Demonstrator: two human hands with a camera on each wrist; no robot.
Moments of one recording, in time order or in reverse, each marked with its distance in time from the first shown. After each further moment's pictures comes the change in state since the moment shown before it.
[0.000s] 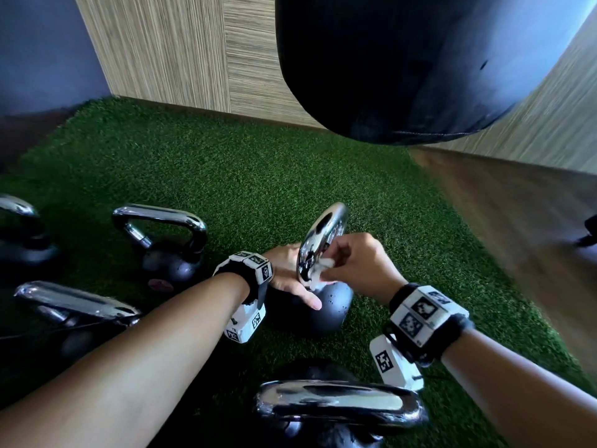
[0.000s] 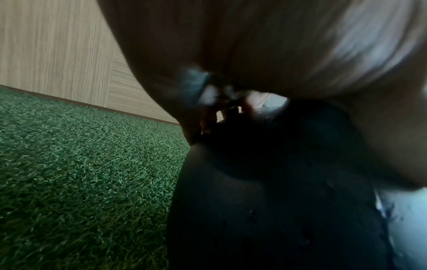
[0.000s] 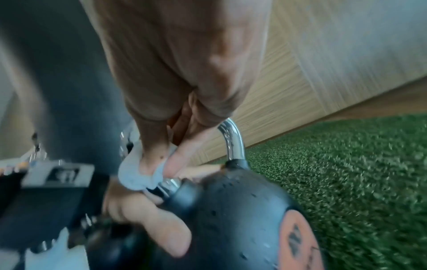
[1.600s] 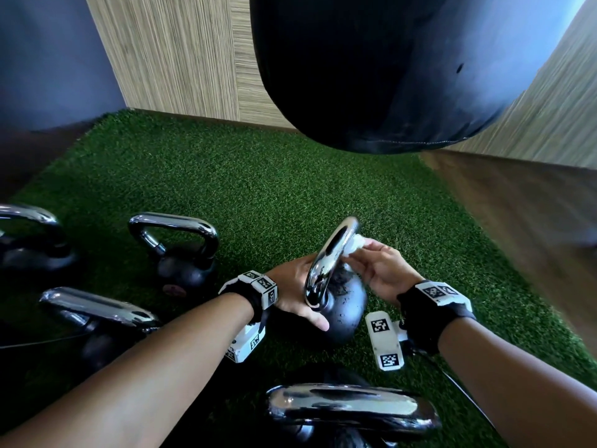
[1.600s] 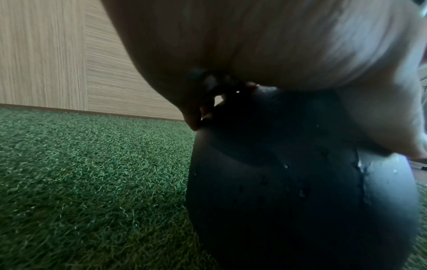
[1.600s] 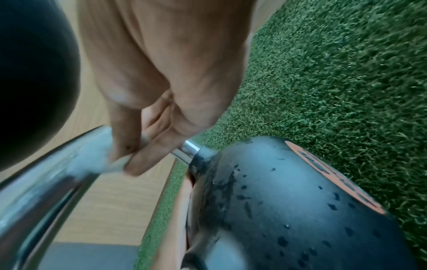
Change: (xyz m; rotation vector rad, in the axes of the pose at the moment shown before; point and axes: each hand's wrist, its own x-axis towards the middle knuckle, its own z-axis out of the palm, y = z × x) left_hand -0.024 0.005 0.013 -0.196 0.168 0.151; right_hand 0.020 0.031 -0.004 1.275 0.040 0.394
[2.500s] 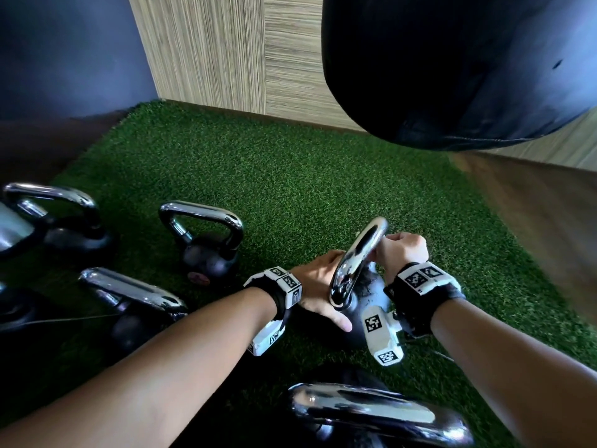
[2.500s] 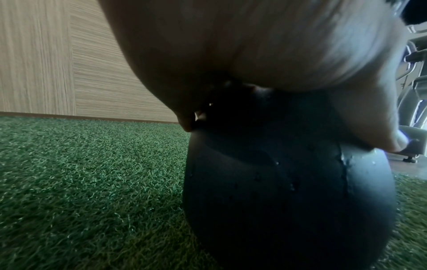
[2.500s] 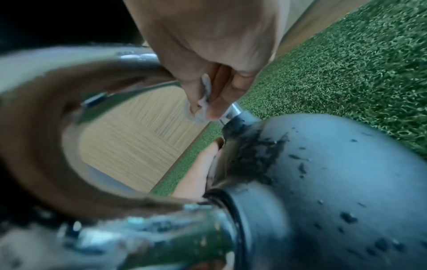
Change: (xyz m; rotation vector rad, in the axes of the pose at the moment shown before) left_hand 0.002 0.002 0.009 0.435 -0.052 0.094; right_hand 0.034 0.009 0.023 -0.755 0.694 -0.282
